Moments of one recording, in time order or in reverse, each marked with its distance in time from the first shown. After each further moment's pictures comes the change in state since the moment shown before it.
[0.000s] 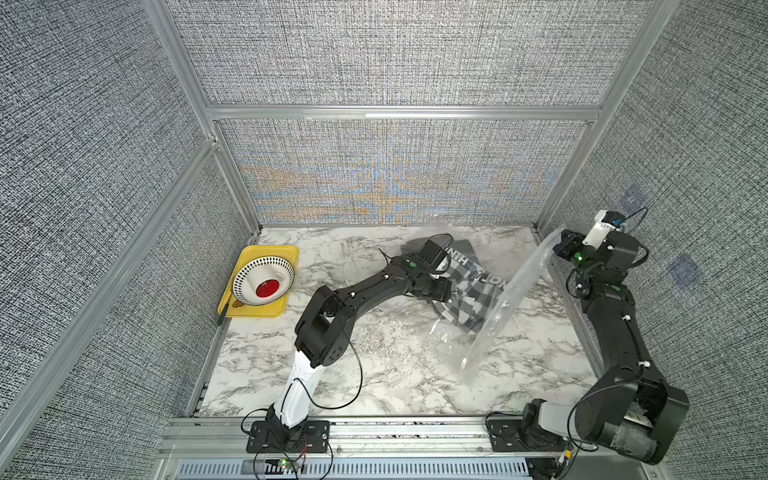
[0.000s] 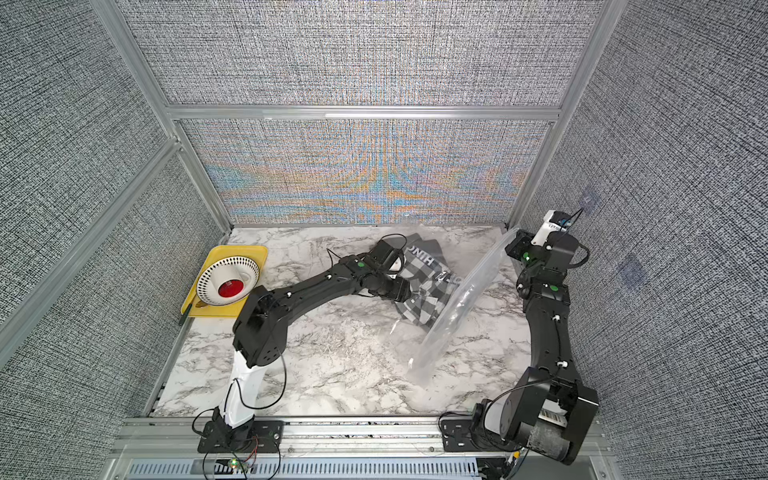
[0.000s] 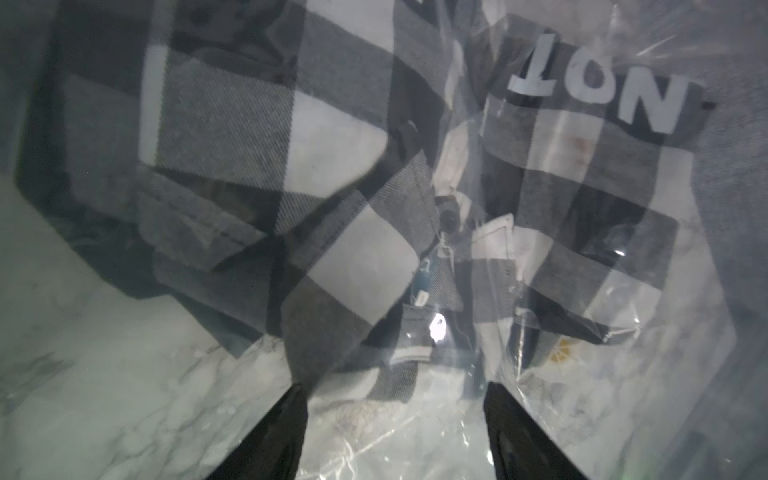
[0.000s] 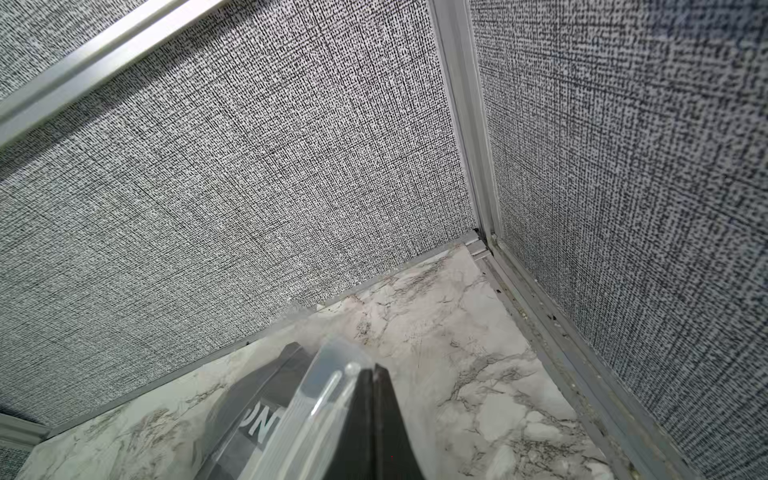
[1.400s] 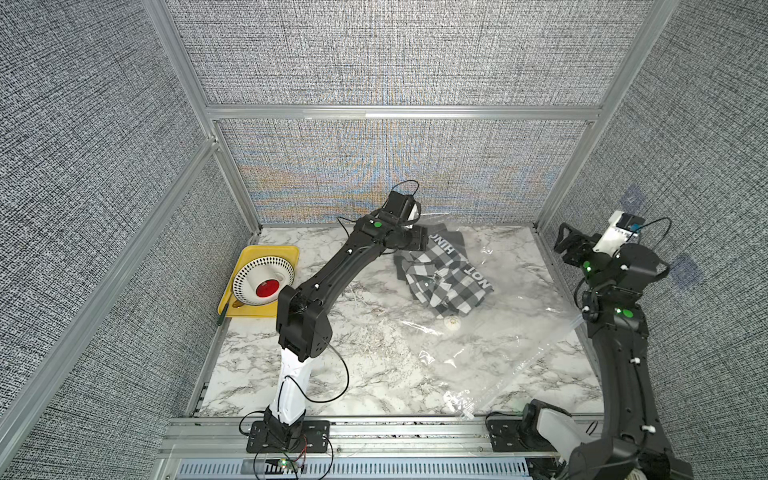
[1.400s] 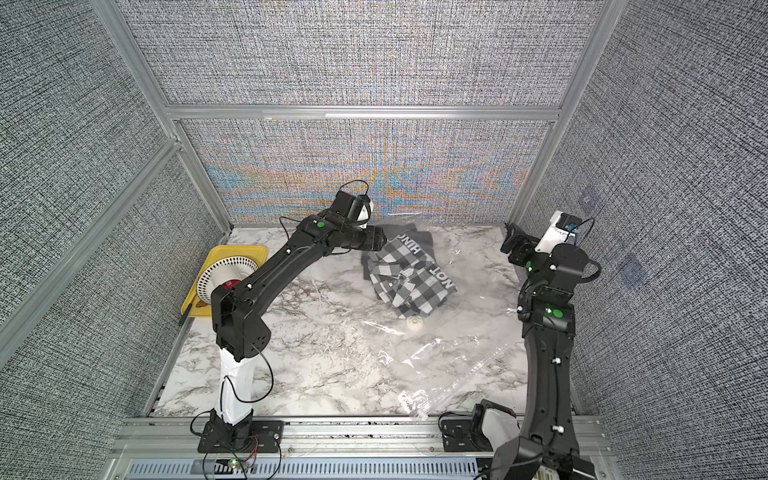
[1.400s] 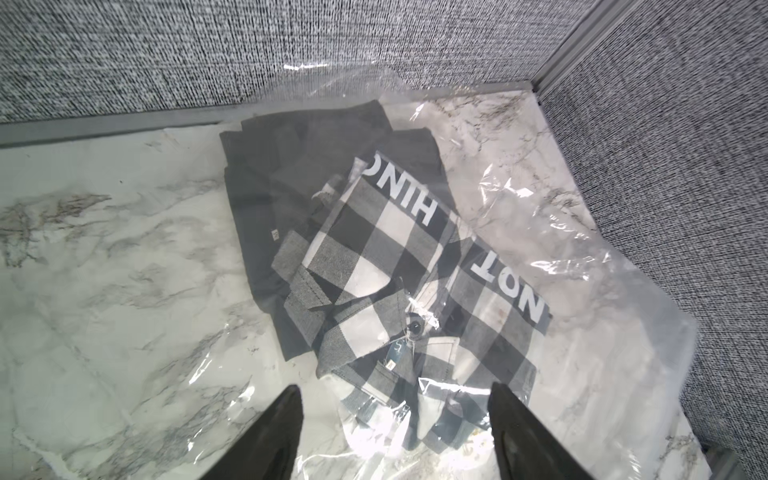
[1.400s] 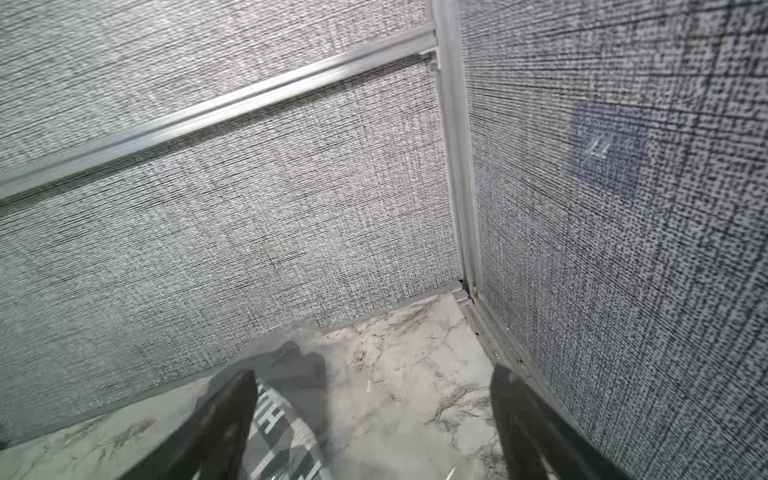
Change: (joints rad) left arm 0.194 -0.148 0.223 -0.130 -0.055 0.049; right arm 0.061 -0.317 -0.044 -0.092 0.073 -0.078
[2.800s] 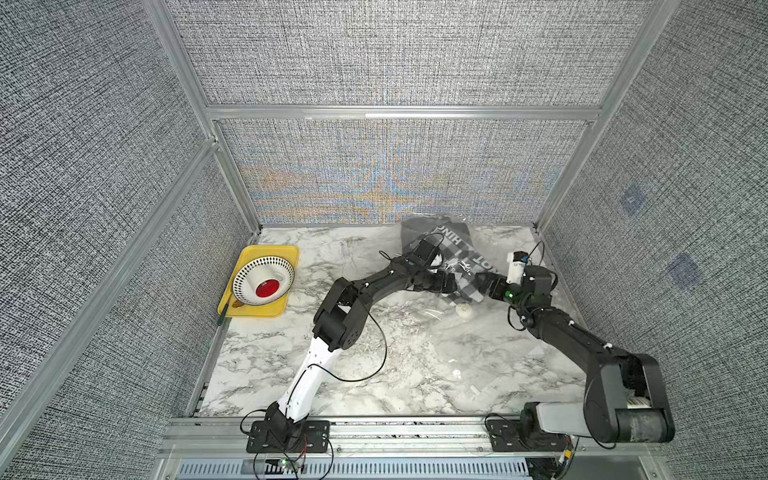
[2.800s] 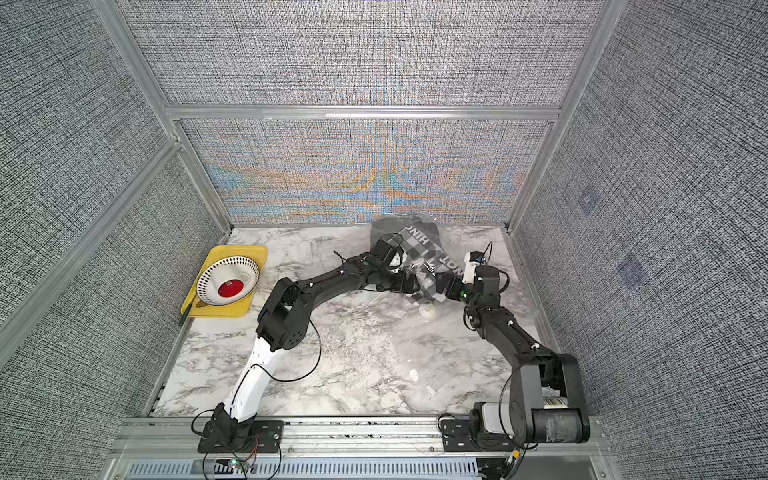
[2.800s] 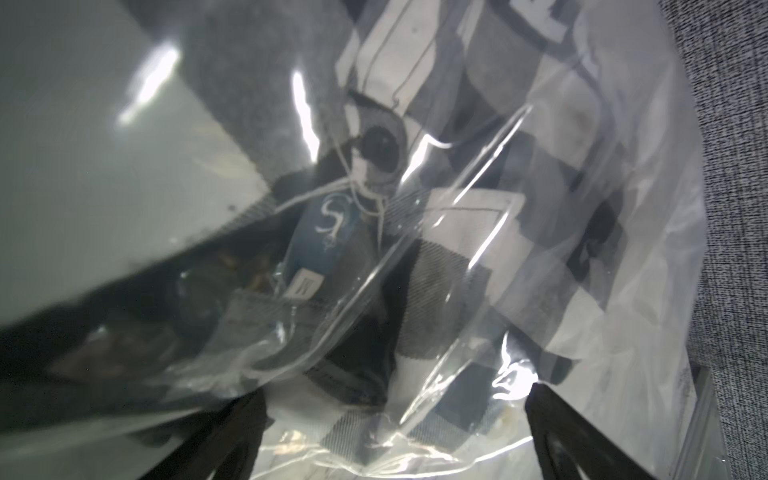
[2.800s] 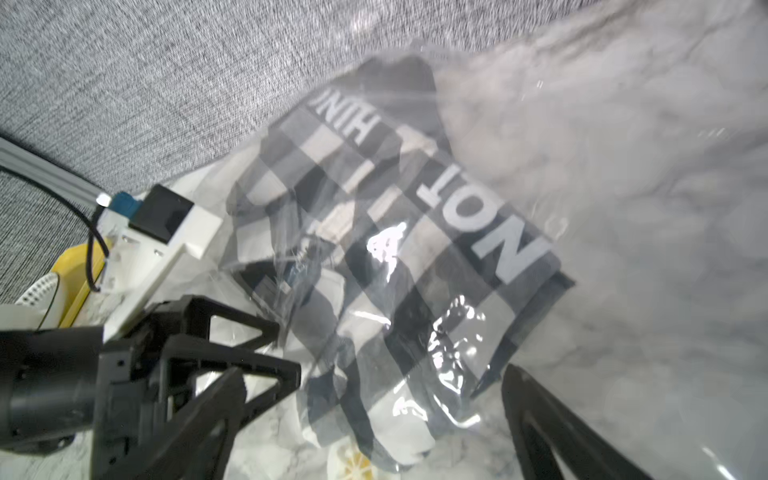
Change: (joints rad) left arm -0.107 0.372 -0.097 0.351 0.262 -0.111; right arm 0.313 0.360 -0.309 0.242 -0.046 0.062
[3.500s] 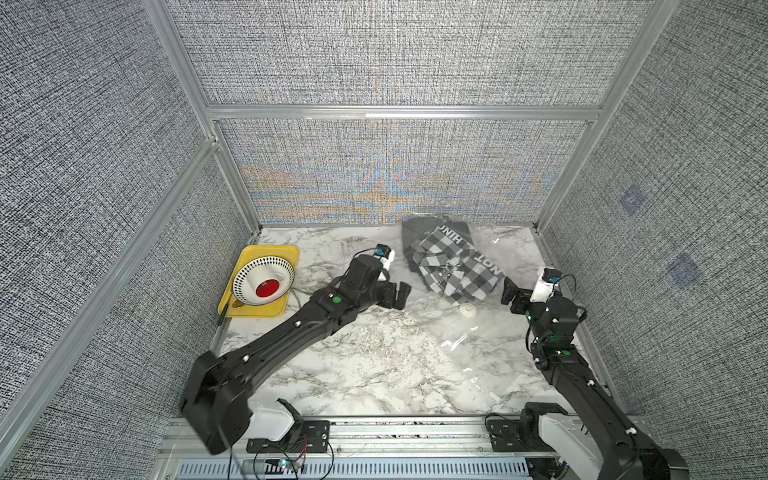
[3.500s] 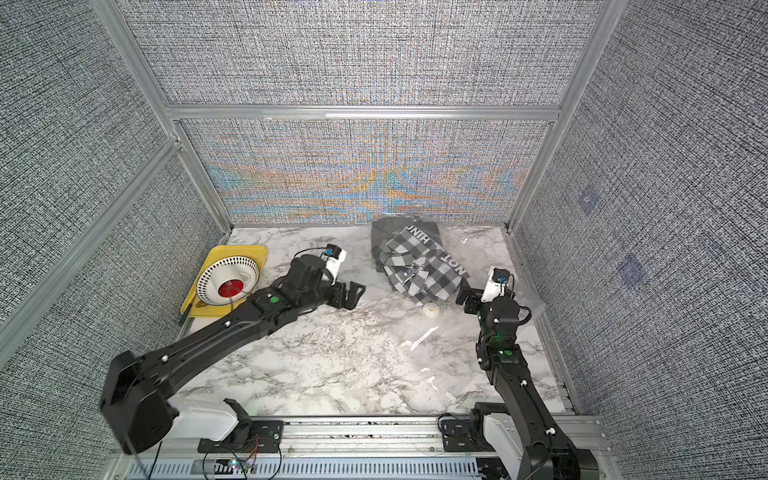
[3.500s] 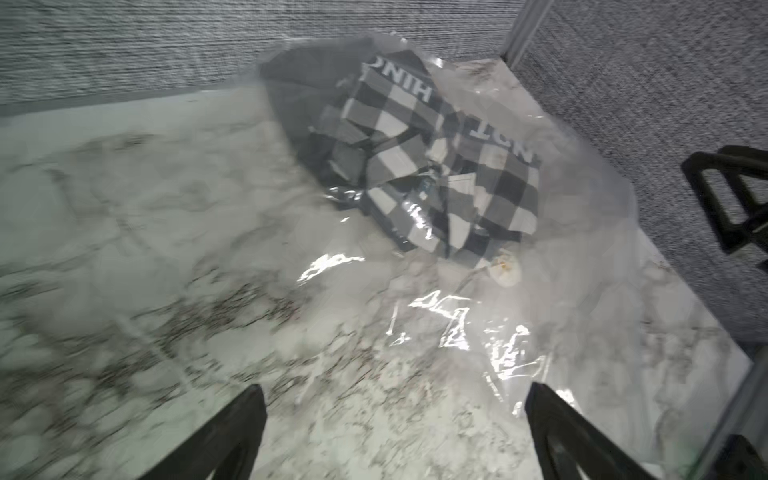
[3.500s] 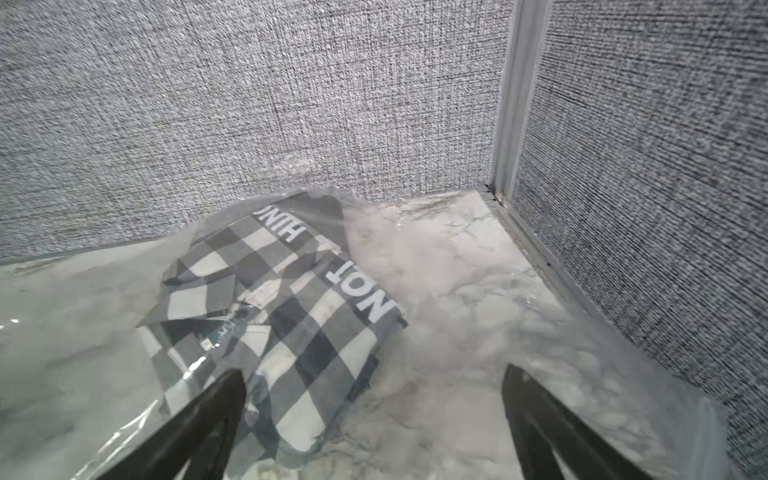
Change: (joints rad) left arm 0.036 -1.144 -1.024 0.158 -0.419 0.189; right arm -0.039 -0.451 -0.352 0.196 0.311 -0.200
